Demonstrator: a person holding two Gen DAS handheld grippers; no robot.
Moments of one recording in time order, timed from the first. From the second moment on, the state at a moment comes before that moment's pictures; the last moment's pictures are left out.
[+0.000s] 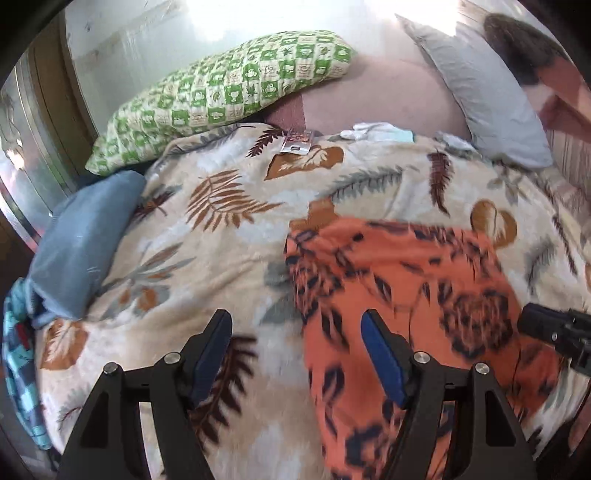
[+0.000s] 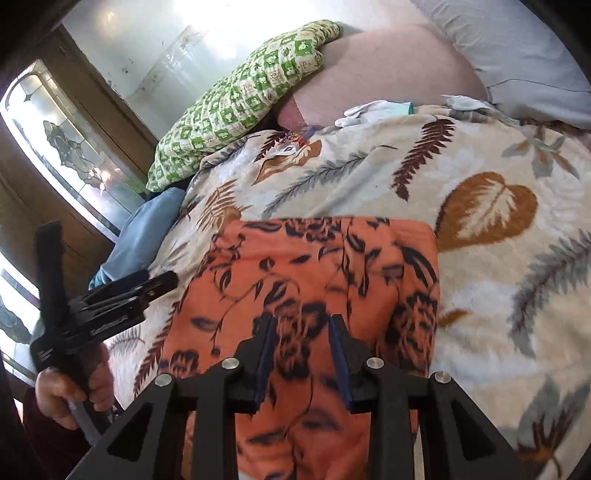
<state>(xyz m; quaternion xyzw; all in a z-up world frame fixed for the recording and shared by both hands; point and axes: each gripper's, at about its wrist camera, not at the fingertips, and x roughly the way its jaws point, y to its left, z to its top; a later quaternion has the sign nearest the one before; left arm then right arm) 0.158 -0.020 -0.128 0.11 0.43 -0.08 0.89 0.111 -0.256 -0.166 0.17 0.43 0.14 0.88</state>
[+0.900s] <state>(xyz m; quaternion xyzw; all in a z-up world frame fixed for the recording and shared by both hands) -0.009 -0.012 0.013 0.09 0.25 -0.04 0.96 -0.049 -0.241 -0.063 0.13 0.34 0.12 0.92</state>
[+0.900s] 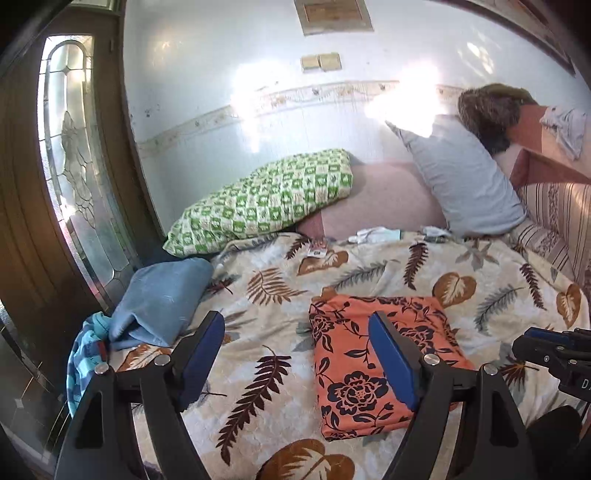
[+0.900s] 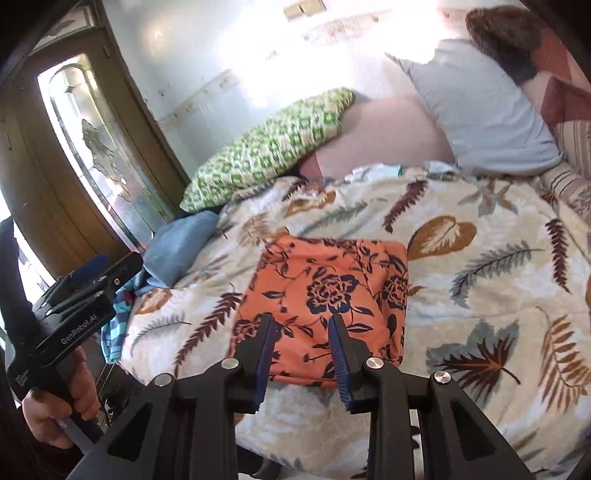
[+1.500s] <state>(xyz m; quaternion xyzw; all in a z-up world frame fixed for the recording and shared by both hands) -0.090 0.015 0.057 0.06 0.21 -0.02 0.98 -0.150 -0.221 -0.009 0.11 0.25 0.11 0.95</state>
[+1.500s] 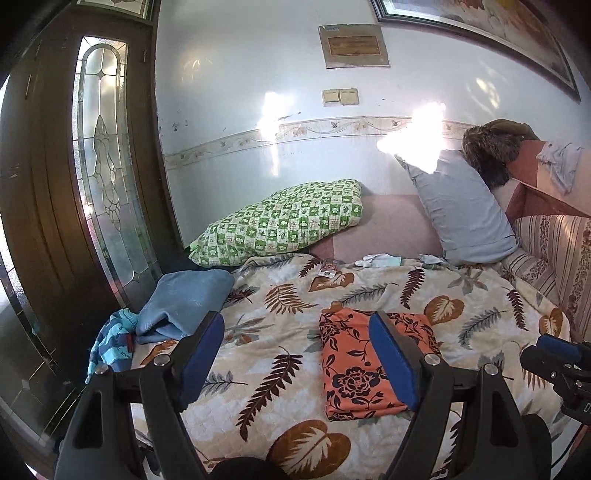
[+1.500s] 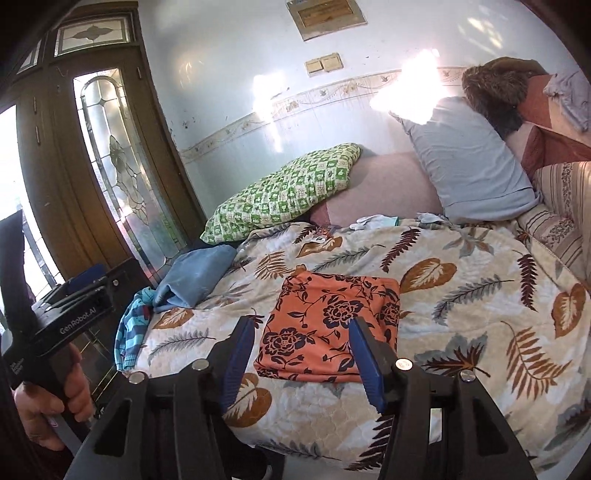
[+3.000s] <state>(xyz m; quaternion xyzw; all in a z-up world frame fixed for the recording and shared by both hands) -0.113 0.031 0.057 0.07 0.23 0.01 0.97 -0.156 -0.198 -0.021 0.08 0.27 0.08 0.96</state>
